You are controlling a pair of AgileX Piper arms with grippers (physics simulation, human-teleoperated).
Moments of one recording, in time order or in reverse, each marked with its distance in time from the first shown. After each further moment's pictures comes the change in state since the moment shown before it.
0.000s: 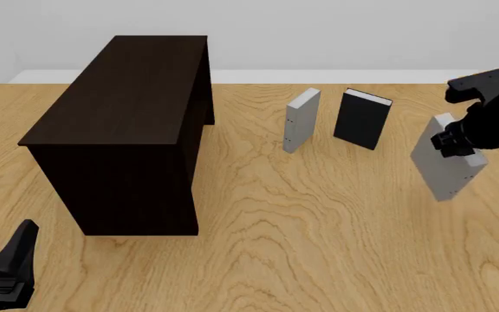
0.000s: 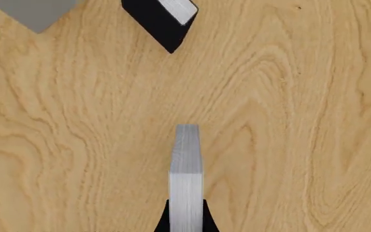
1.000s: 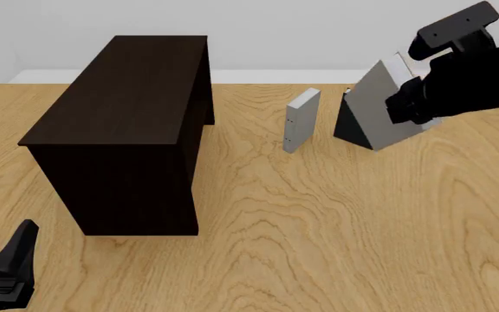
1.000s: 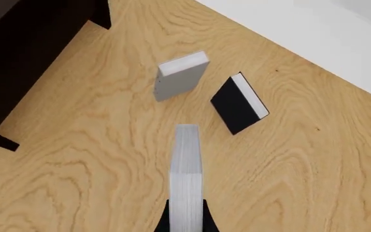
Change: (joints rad) left arm 0.000 0.000 0.000 0.000 0.000; right arm 0.383 -0.283 0.021 -0.104 0.068
